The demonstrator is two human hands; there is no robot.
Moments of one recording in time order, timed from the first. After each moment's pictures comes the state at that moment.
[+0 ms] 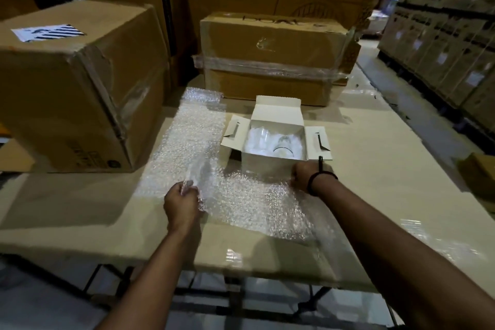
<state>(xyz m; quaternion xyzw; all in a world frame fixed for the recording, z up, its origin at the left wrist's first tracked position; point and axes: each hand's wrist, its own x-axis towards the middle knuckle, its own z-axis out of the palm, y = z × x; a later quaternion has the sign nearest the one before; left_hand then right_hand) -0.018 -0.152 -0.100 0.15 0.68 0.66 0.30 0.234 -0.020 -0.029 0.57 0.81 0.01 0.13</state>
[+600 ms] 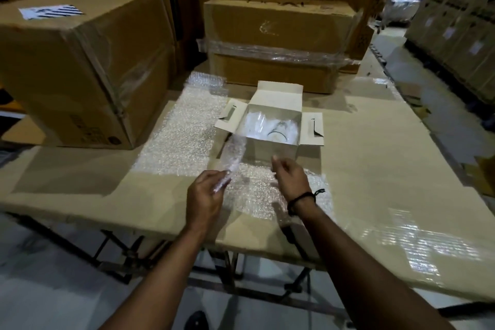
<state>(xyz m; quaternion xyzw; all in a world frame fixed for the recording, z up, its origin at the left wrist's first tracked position) 0.064 -0.187 -0.082 0.49 0.66 0.56 0.12 0.238 -0.087 -0.068 0.53 0.60 -0.47 -0.37</state>
